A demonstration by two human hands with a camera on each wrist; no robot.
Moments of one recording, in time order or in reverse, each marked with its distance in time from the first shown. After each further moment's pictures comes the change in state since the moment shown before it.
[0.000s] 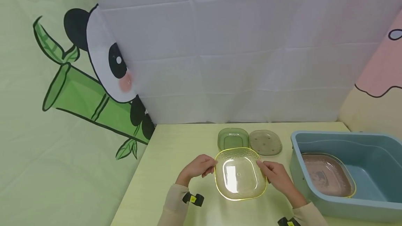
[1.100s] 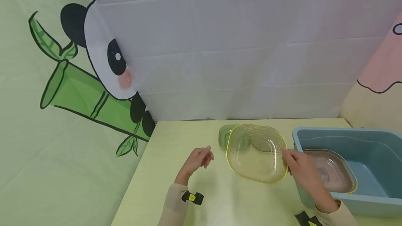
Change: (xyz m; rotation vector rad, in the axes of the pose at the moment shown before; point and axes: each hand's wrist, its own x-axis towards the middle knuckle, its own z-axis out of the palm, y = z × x) left_hand -0.008 0.009 -0.010 -0.241 0.186 -0.028; right_hand -0.029 -0.060 -0.063 -0.170 0.200 -0.024
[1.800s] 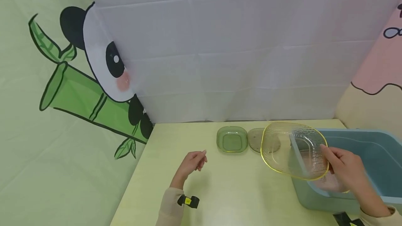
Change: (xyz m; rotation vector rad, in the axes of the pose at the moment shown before) left_hand 0.001 -0.034 -0.009 0.039 0.108 -0.075; right_hand -0.011 0.038 -0.082 -0.198 0.035 0.056
